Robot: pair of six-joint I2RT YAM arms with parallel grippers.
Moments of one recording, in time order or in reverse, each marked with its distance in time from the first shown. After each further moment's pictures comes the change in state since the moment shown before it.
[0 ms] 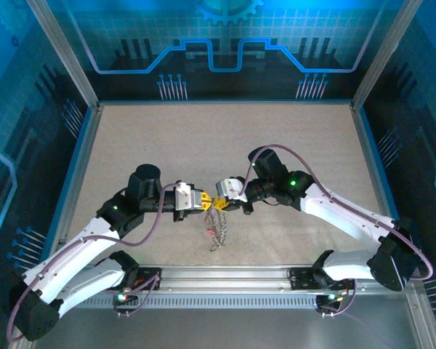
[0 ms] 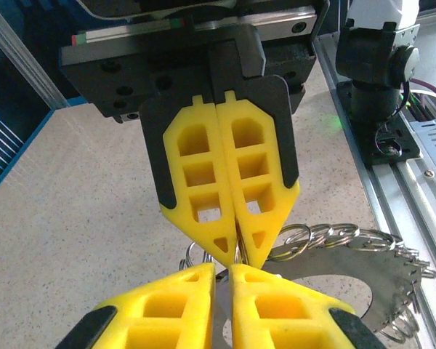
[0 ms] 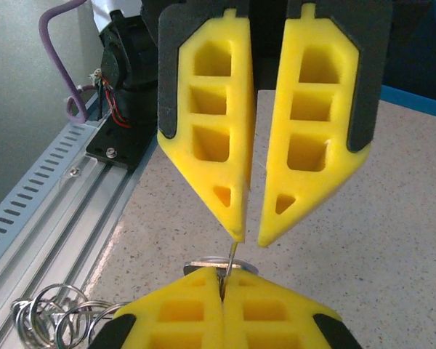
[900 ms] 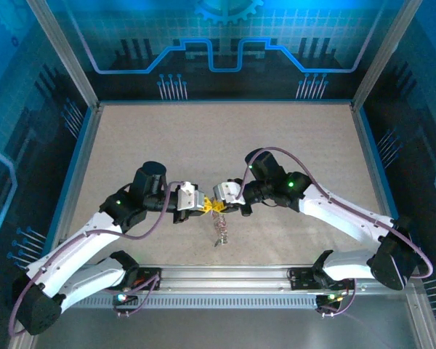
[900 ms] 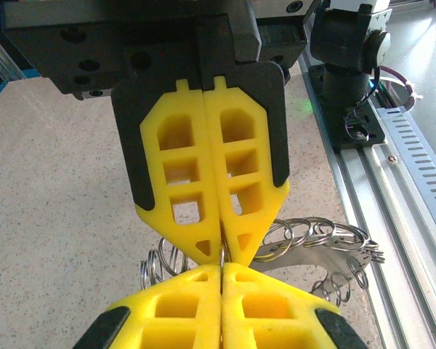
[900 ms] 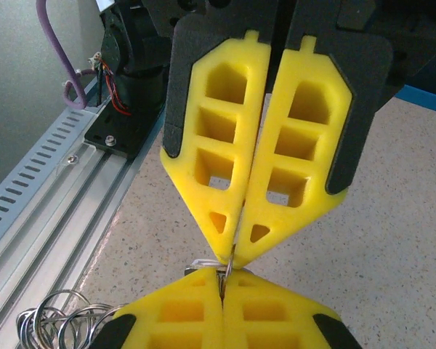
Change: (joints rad) left arm -0.005 0.056 0.050 -0.113 0.033 0.018; right arm 0.031 0.004 0.006 -0.012 0.048 -0.028
